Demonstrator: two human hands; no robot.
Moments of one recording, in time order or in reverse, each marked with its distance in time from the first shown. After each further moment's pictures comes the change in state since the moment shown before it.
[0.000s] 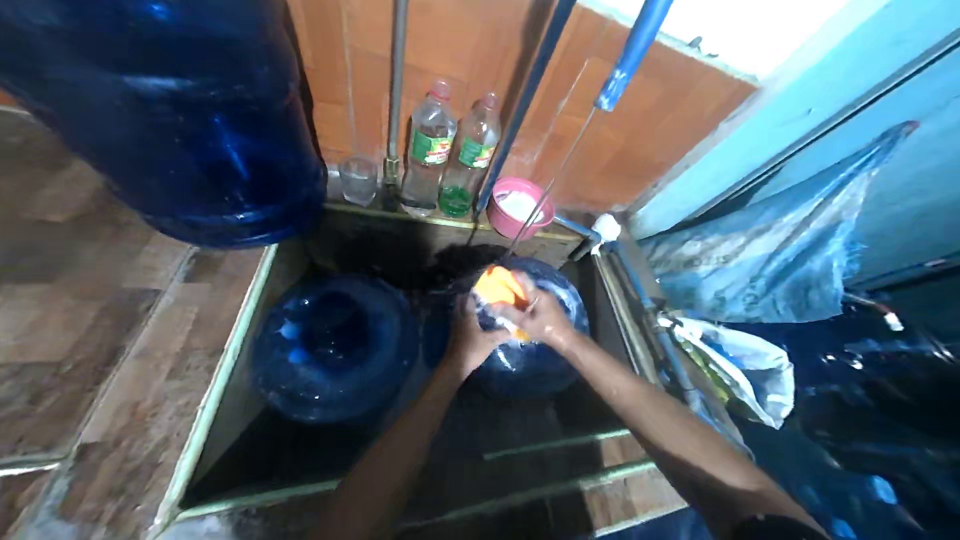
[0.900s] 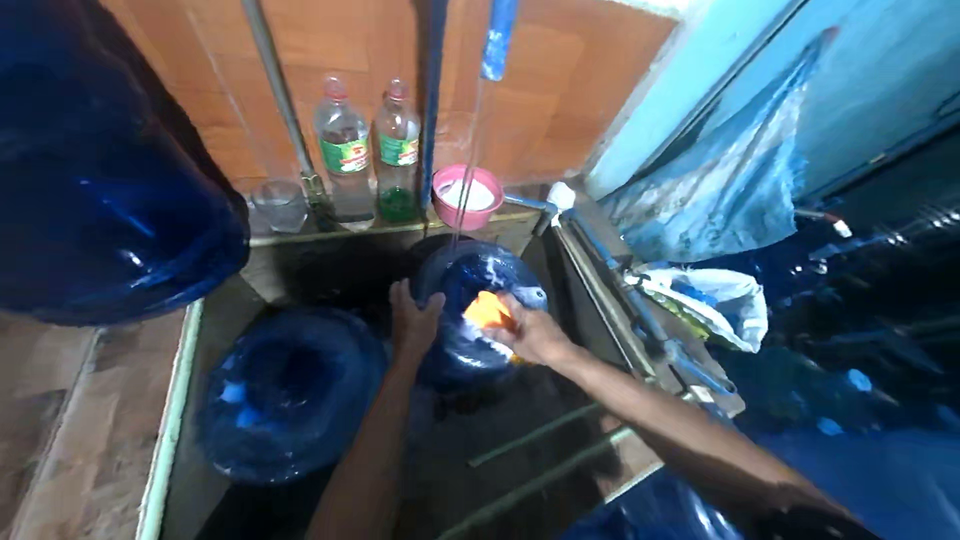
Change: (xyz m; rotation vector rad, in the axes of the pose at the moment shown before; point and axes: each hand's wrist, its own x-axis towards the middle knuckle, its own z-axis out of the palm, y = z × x) left_hand 0.035 0.020 -0.019 0.137 0.117 -0.016; right_hand -0.044 0.017 -0.018 -0.070 -0.148 0.240
